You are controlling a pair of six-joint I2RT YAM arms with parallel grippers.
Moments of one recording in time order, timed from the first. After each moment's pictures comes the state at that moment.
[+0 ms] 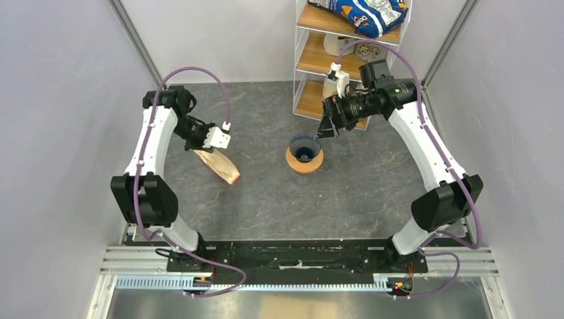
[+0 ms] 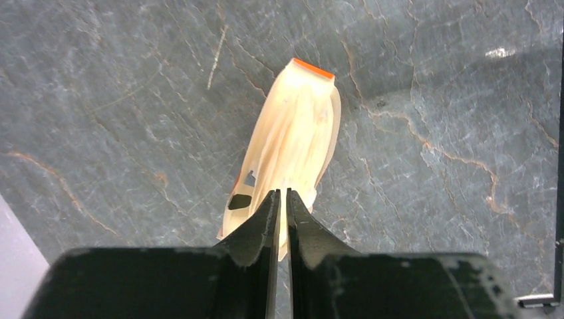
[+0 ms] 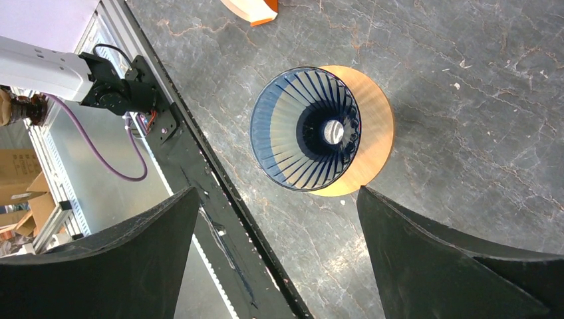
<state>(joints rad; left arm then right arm) 0.02 1.63 1.64 -1.54 0.52 1.90 0.31 1.63 1.77 -1.07 -0.77 -0.12</state>
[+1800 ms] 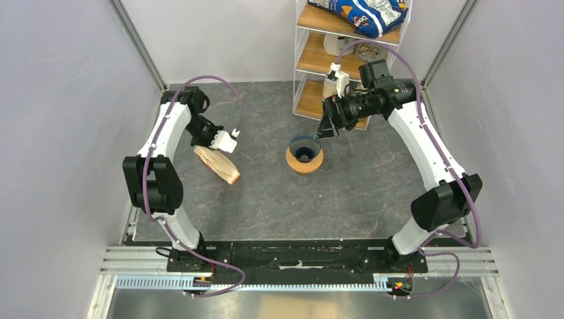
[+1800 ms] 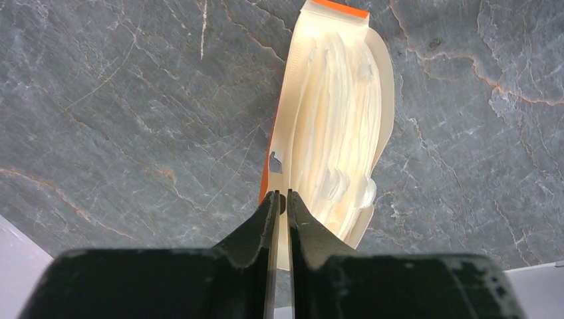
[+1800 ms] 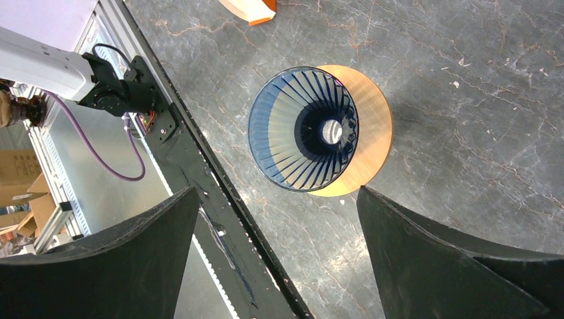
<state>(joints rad) -0.03 1.77 1.61 -1.39 0.33 1.97 0.31 1.64 1.77 -1.07 -0.77 -0.12</state>
